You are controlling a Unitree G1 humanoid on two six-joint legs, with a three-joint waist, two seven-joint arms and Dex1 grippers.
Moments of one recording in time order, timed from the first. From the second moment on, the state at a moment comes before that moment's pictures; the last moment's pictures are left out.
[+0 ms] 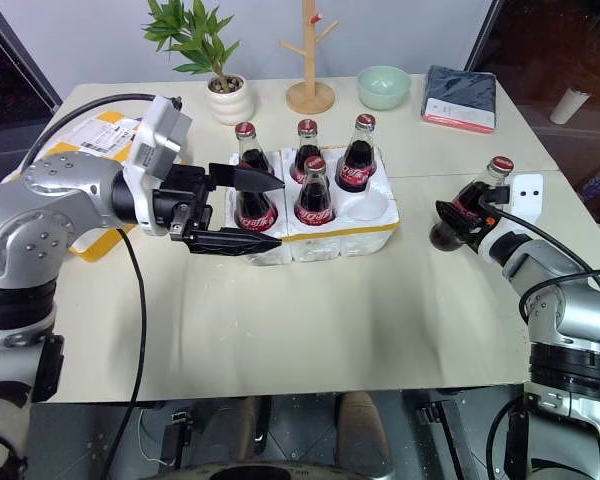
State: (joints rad) left arm -0.79 0.71 -0.03 -0.34 -0.84 0.90 -1.06; right arm -0.34 -0.63 -0.37 0.04 0.52 0.63 0.47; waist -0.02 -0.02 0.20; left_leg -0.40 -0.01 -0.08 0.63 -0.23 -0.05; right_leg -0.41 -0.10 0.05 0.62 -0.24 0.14
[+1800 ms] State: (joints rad) left arm 0.00 1.07 0.66 -0.36 -0.52 0.70 -1.02; right arm -0.46 -1.00 -0.45 -0.31 0.90 1.02 0.91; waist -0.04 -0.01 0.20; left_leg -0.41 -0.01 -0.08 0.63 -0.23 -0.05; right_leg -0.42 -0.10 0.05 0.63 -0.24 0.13
